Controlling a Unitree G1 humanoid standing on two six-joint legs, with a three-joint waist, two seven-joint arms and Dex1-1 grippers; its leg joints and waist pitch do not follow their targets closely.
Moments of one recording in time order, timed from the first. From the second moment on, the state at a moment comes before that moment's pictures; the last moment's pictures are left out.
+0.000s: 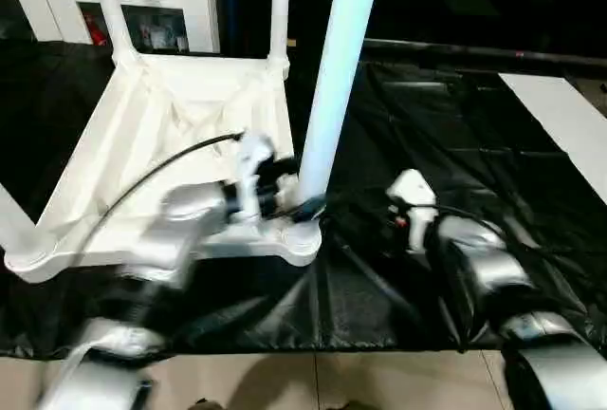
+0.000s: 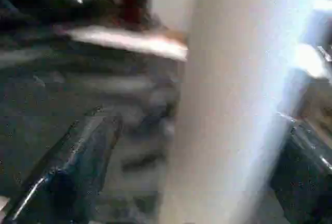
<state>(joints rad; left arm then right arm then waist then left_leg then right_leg) -0.52 0.38 -0.17 0.36 -0.37 0.19 -1.13 -0.59 -0.30 0.05 0.92 0.05 -0.19 0.99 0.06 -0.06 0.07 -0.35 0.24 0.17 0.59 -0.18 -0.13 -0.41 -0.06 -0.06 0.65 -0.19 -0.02</state>
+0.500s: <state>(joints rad) -0.53 0.54 -0.25 0.56 -0.20 0.08 -1.25 -0.50 -0.36 0.11 0.61 0.12 -0.05 1.18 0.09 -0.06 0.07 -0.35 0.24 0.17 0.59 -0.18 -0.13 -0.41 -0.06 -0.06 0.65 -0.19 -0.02</state>
